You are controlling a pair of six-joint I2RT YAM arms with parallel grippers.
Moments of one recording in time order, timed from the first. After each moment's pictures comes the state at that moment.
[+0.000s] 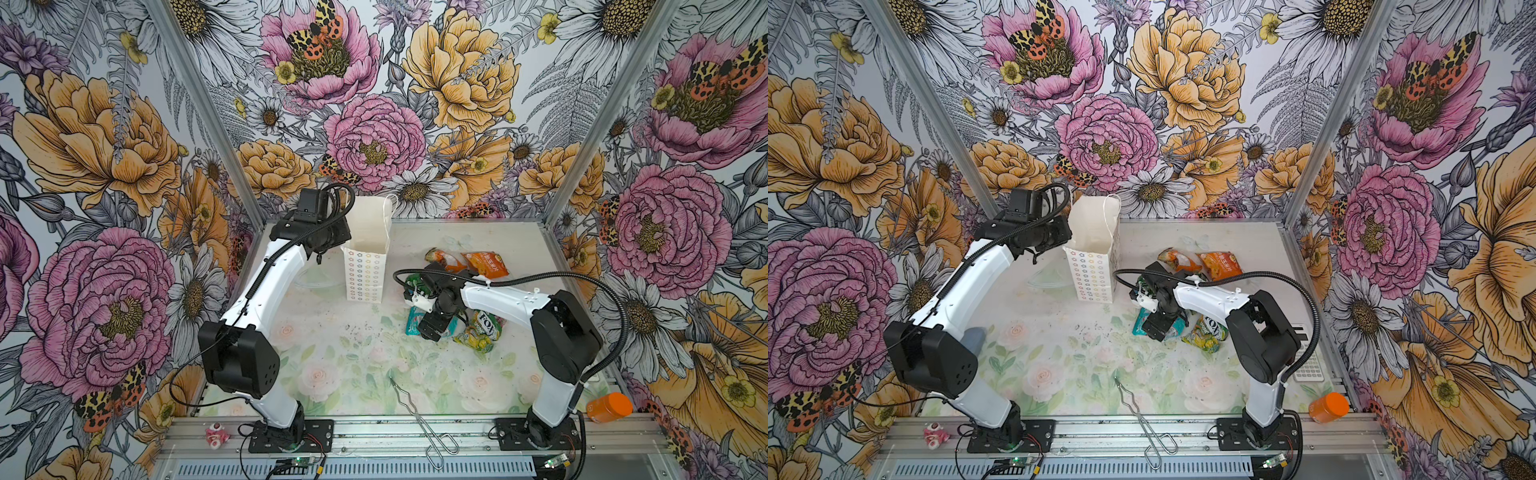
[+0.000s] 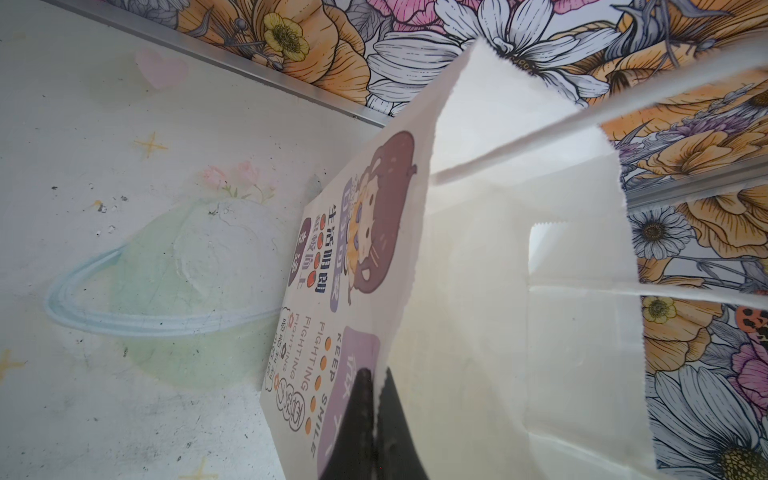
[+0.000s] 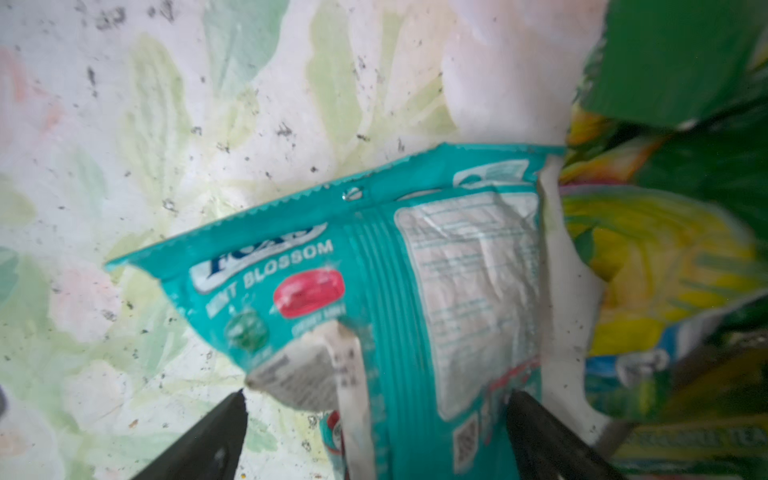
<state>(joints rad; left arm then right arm) -0.22 1.63 1.64 -0.75 0.11 -0.51 0.65 1.83 1.26 -0.82 -0.11 -0.35</state>
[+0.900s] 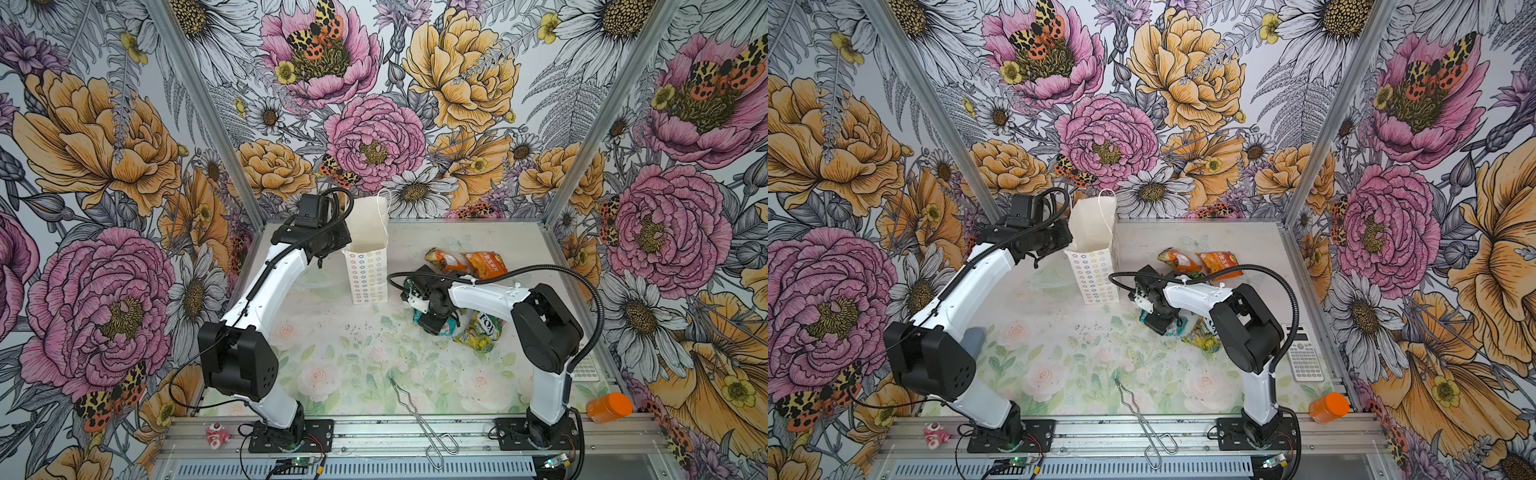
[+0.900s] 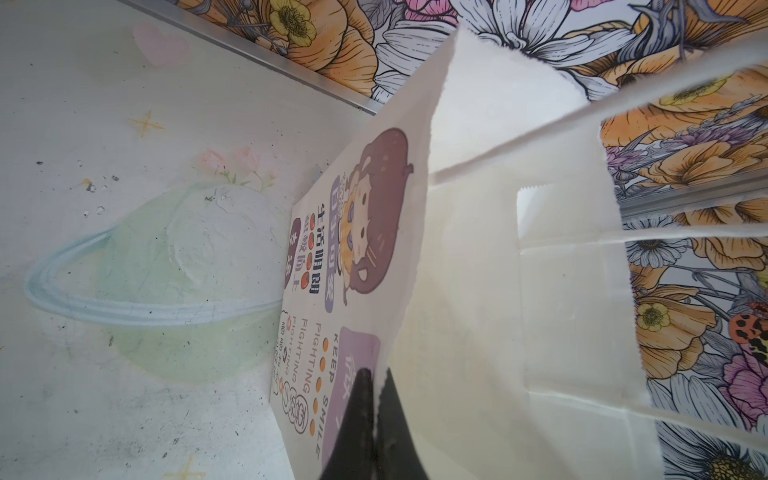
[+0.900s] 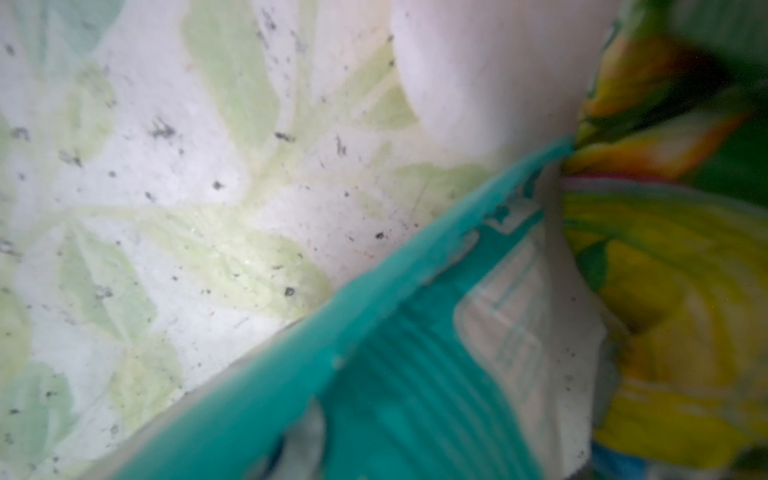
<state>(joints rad) -0.22 1.61 1.56 -0.69 0.11 -0.56 0.68 1.92 1.31 -0.82 0.00 -0.31</state>
